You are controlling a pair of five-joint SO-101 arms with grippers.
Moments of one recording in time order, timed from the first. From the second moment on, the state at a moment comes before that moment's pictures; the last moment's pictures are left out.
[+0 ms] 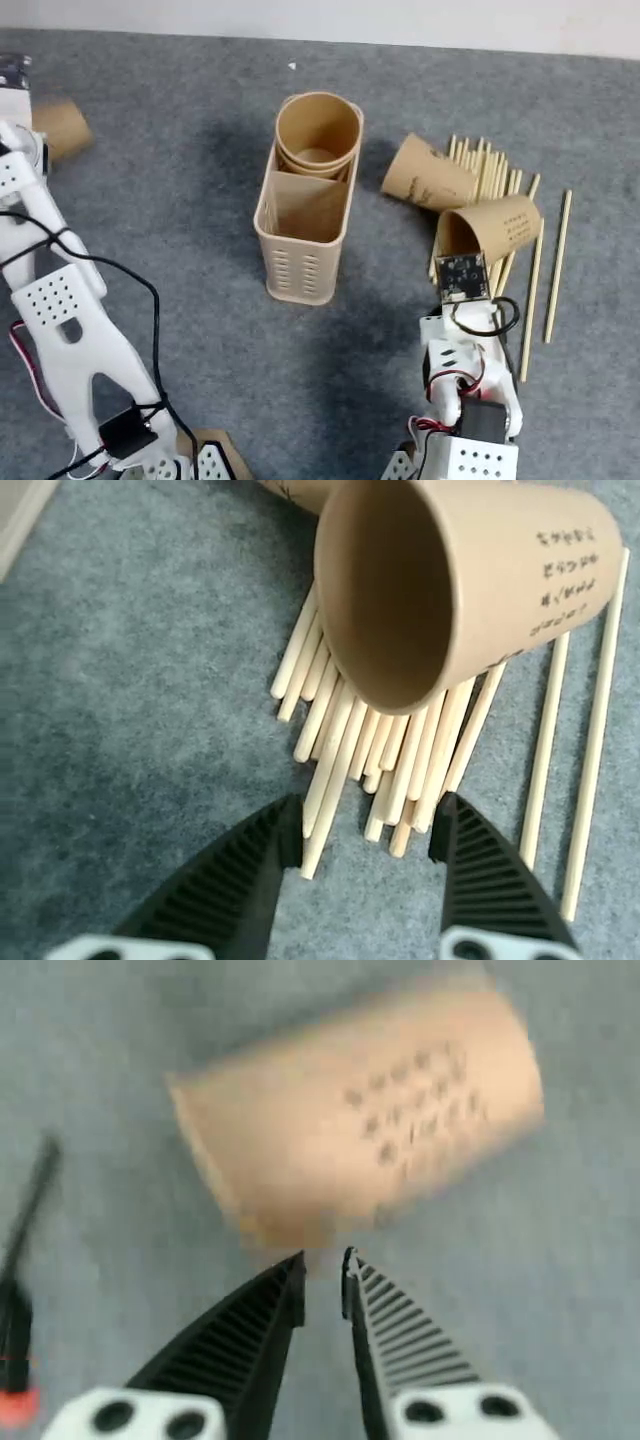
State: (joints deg) left arm -38.0 66.6 -91.6 94.2 -24.7; right arm 3.0 -104.5 96.0 54.3 19.8
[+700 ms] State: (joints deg) left arm -40.3 50.2 -70.2 101.8 -8.9; right arm 2.9 -104.5 96.0 54.3 19.8
